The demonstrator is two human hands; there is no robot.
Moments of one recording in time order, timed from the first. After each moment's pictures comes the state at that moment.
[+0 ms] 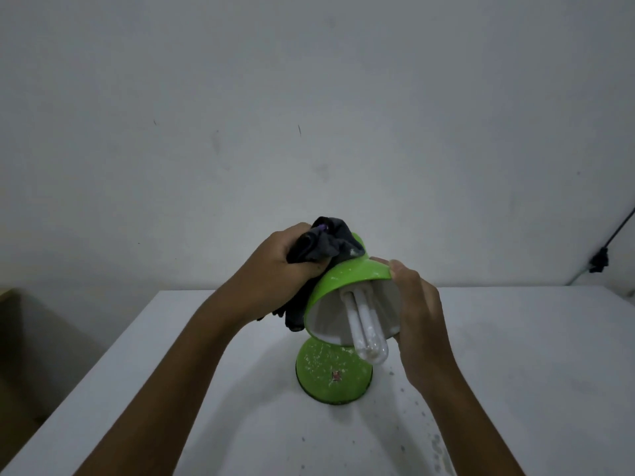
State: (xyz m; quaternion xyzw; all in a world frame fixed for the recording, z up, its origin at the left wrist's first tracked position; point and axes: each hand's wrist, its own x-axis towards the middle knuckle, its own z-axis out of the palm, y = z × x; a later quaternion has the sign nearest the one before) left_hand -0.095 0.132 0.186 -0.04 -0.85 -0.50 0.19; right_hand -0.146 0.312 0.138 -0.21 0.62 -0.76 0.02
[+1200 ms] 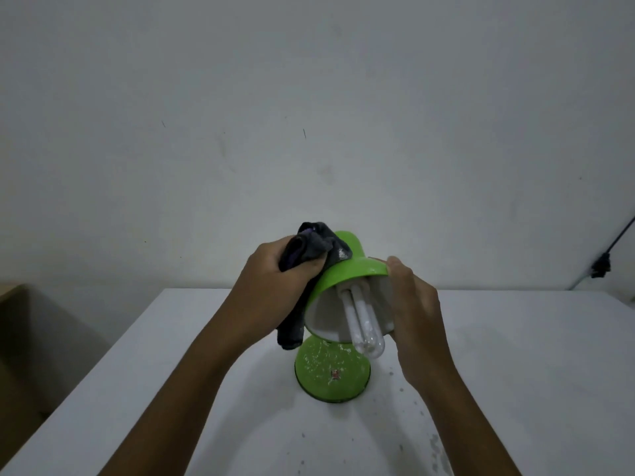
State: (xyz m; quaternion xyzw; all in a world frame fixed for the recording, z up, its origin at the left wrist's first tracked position) left_hand -0.071 0.156 0.179 0.04 -0.80 -0.53 0.28; right_hand -0.145 0.310 0.139 -0.25 0.64 -0.73 -0.02
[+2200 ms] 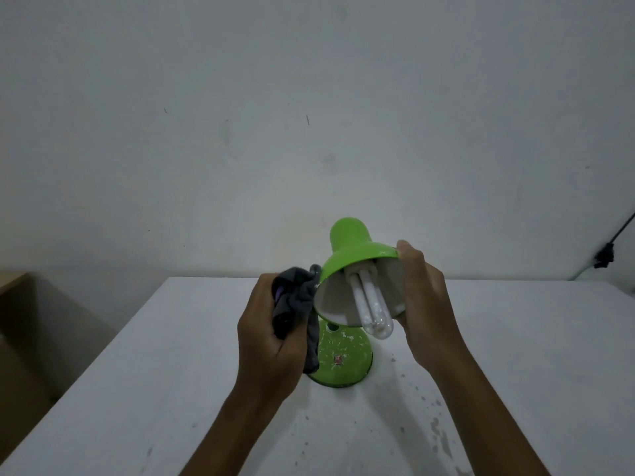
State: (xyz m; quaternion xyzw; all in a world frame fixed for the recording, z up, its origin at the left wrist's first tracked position) left_hand -0.058 0.170 0.088 -0.02 -0.71 -0.50 0.50; right_hand -0.156 0.314 0.138 -0.23 0.63 -0.74 0.04
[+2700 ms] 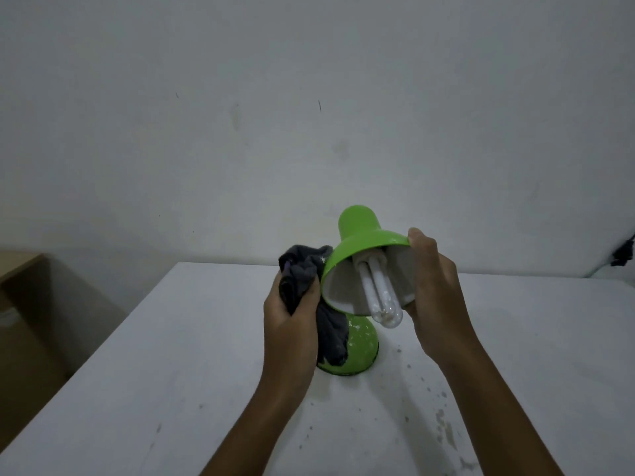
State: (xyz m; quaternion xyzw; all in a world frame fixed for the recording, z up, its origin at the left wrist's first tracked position) left_hand -0.059 0.200 0.106 0.10 -0.53 -0.74 0.40; right_hand -0.154 0.311 0.138 -0.21 0.64 -0.74 0.02
